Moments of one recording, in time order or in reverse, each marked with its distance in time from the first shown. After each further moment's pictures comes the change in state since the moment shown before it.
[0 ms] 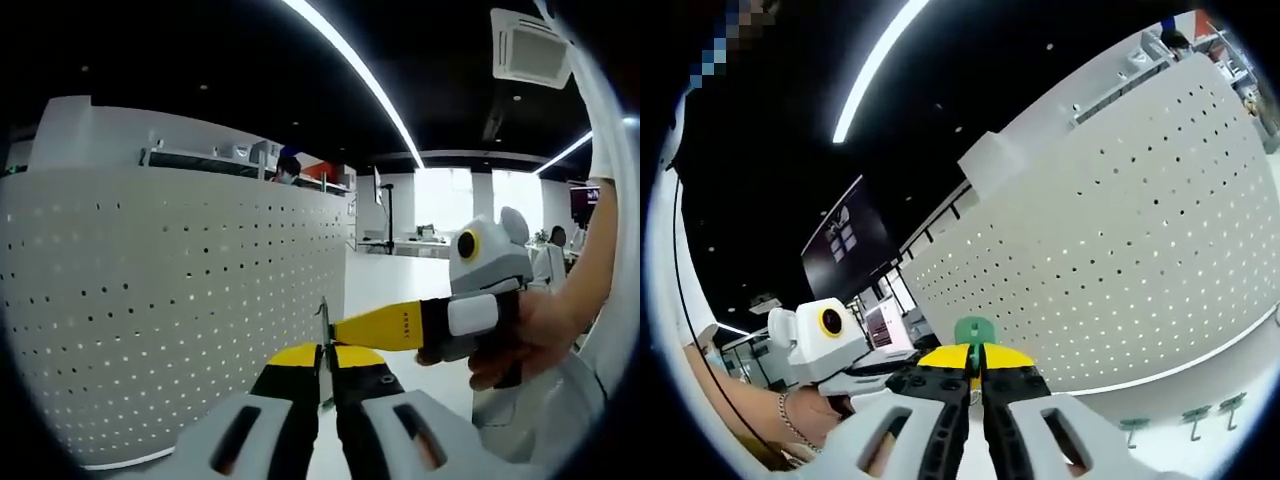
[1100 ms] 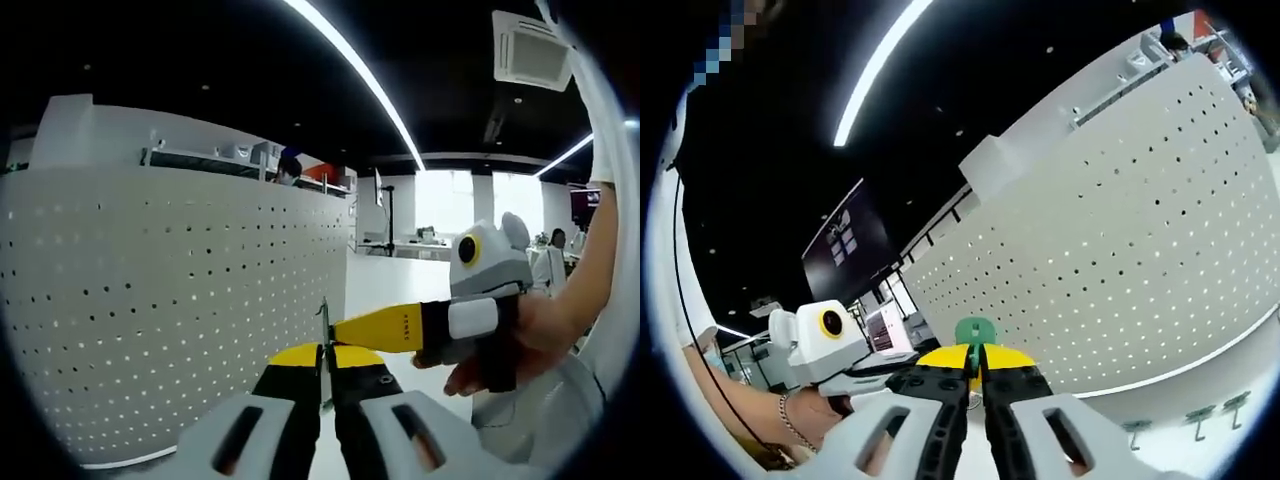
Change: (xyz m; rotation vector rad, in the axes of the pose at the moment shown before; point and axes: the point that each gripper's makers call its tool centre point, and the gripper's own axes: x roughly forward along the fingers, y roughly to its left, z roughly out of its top) left arm -0.001 0.002 0.001 -0.010 -0.007 0.001; right arm 0.003 0.000 0.000 0.005 -0.016 0.002
